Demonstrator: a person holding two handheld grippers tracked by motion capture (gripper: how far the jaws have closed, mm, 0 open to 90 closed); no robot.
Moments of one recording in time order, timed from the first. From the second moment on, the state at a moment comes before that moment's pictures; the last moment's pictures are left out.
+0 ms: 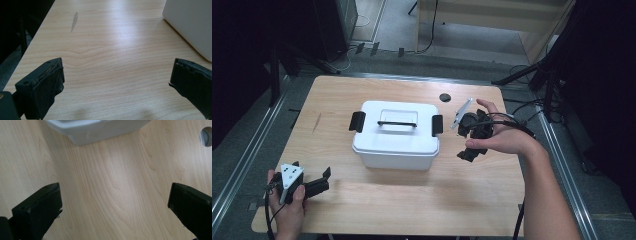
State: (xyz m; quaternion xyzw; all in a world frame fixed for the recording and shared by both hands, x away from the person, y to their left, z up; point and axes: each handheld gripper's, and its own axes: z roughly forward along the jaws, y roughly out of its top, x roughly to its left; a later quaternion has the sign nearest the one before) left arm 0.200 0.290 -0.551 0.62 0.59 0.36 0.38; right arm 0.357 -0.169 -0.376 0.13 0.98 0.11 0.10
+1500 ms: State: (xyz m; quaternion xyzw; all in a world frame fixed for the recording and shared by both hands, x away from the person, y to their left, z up) left arm 0.199 0.289 -0.551 0.62 0.58 0.36 0.38; right arm 0.331 -0.251 -0.436 0.22 0.95 0.17 0.11
